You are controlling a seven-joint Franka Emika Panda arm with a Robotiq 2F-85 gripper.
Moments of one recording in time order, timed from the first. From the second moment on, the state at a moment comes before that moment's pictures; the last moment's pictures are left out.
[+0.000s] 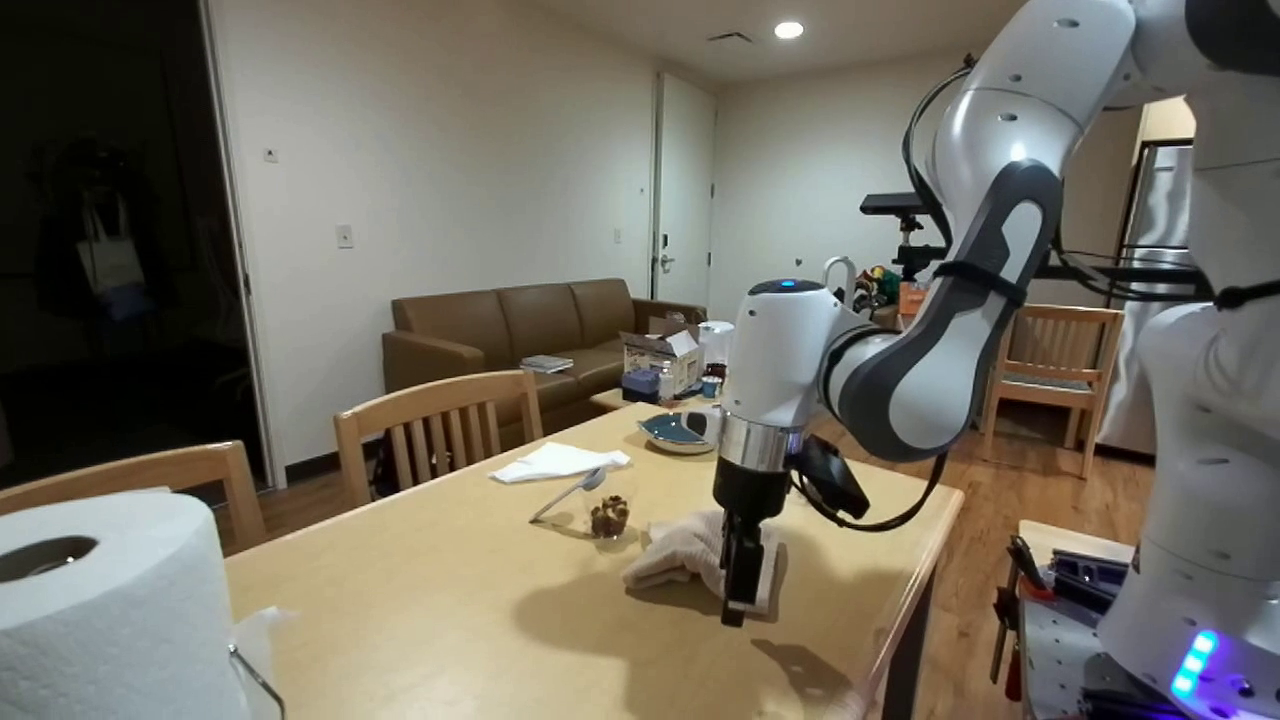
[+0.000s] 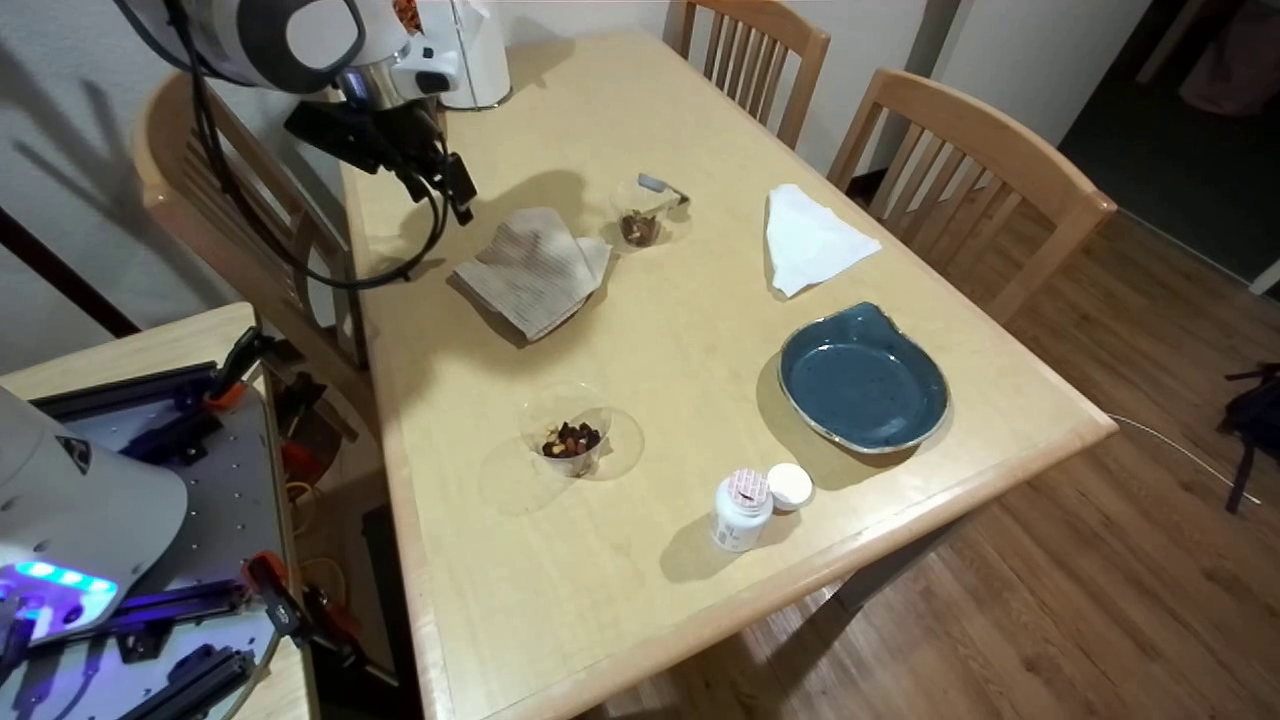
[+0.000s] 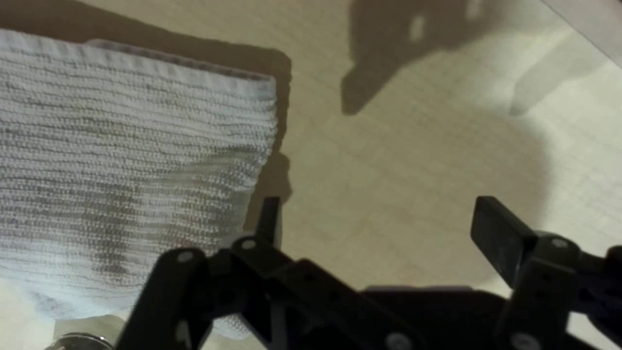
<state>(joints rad) 0.34 0.18 0.18 -2.51 -0.11 2.80 0.19</state>
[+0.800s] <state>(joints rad) 0.26 0.19 0.16 -2.50 -0.11 2.71 0.15</state>
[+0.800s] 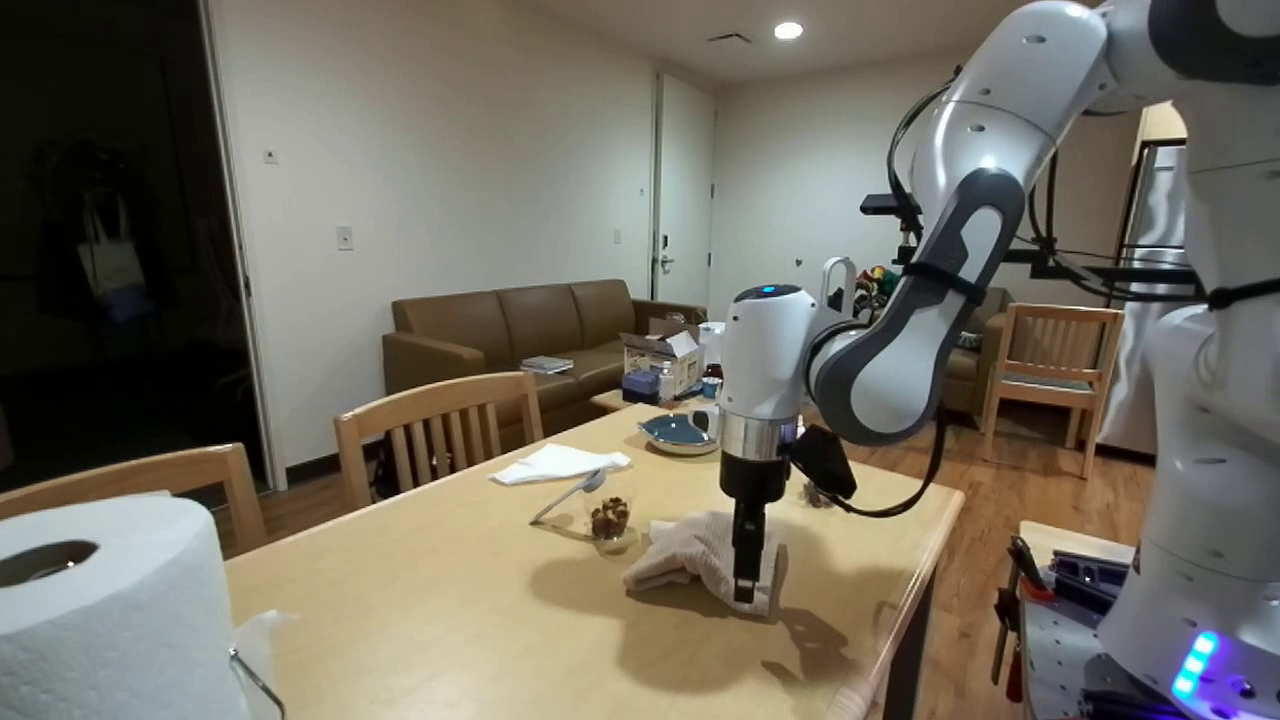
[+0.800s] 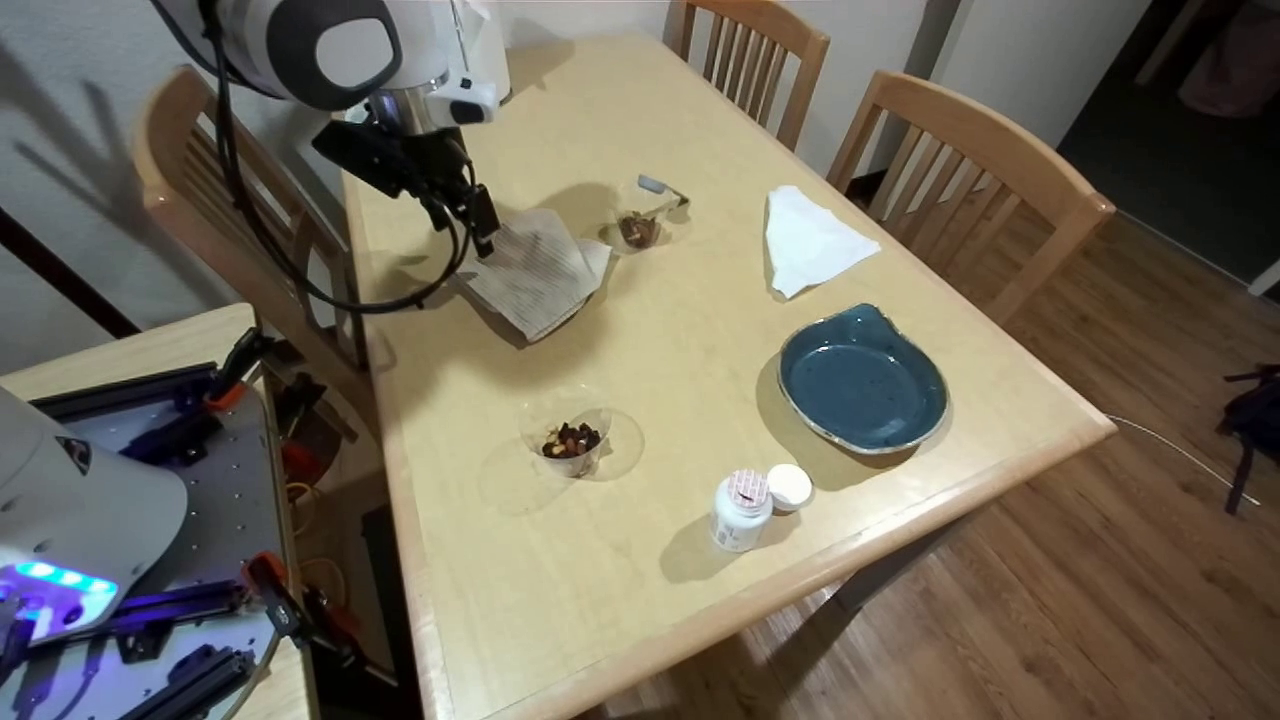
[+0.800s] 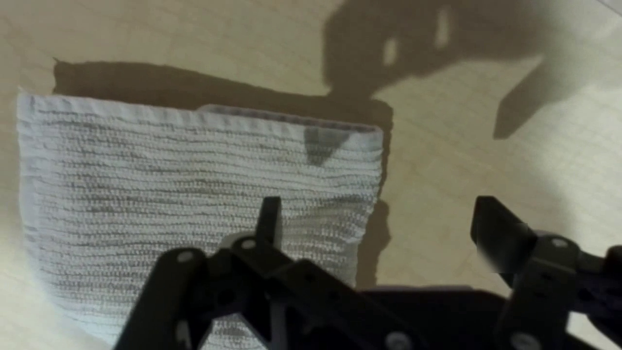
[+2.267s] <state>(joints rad) 0.22 0.29 0.19 -2.48 -0.04 2.70 0.07</state>
